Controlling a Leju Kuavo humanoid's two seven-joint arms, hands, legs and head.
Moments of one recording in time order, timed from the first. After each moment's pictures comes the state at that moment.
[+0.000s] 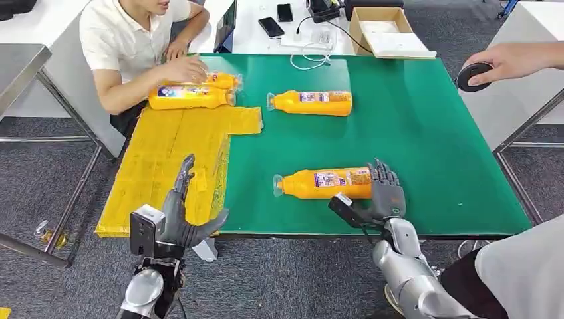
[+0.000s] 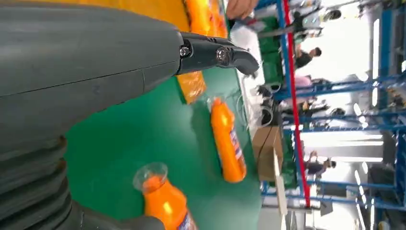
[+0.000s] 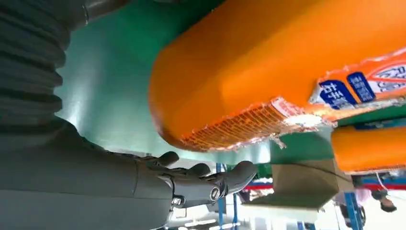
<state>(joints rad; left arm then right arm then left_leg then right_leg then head) -0.05 -0.13 -0.44 -1.49 0.11 0.08 -0.36 -0.52 -0.05 -0.04 -0.40 1.16 -0.41 -0.14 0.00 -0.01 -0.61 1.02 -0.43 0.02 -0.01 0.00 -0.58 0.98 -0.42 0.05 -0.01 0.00</state>
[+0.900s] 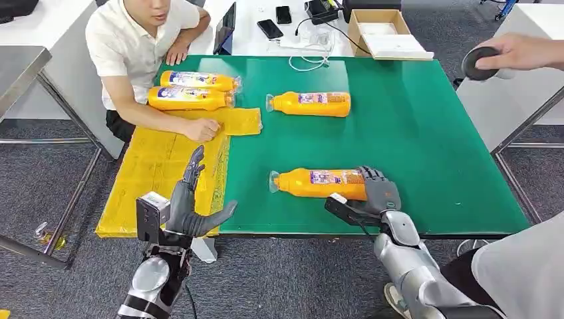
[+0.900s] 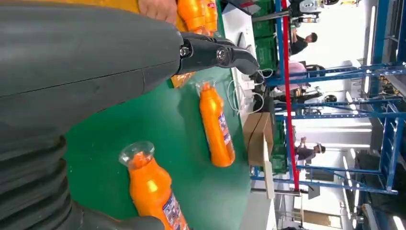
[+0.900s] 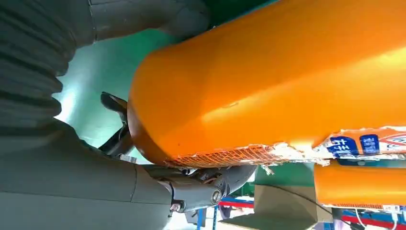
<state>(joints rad) -0.12 -0.14 -0.45 -1.43 0.16 0.05 -0.36 -0.57 -0.06 0.02 -0.35 1.19 -0.32 -0.15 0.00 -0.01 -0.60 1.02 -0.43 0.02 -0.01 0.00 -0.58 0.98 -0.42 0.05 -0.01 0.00</state>
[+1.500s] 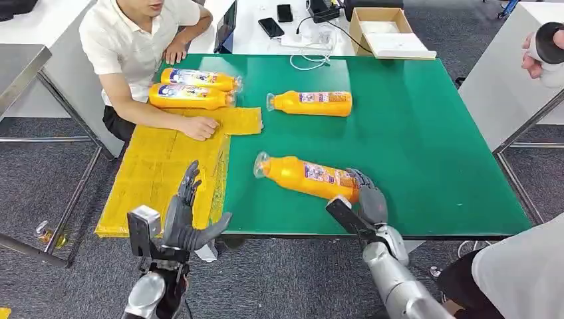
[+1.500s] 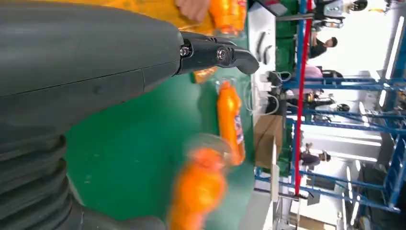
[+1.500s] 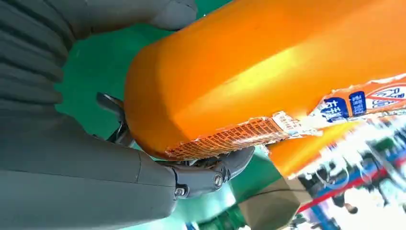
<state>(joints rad) 0.00 -0.14 -0.44 -1.48 0.24 0.05 -0.37 -0.44 0.05 -0.12 -0.48 0.61 -0.33 -0.57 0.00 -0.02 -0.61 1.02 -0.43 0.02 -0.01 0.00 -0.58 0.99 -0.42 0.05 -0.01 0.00</state>
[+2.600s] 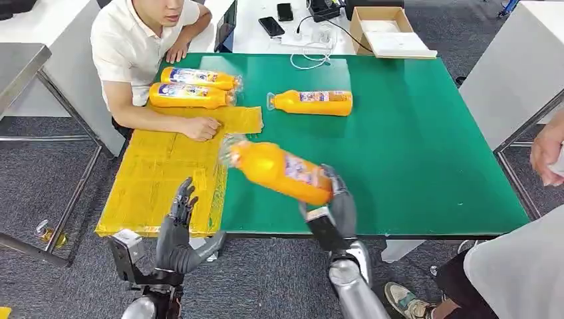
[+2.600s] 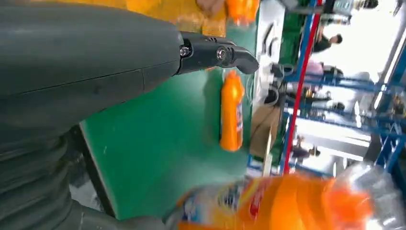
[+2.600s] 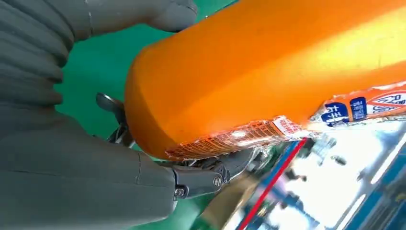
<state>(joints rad) 0.10 -0.14 -0.45 -1.58 0.33 -0.01 -0.36 -0.21 0.19 0.16 -0.94 0.38 -0.30 -0.56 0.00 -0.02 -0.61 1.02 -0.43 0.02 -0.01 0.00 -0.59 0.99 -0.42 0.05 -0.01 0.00</state>
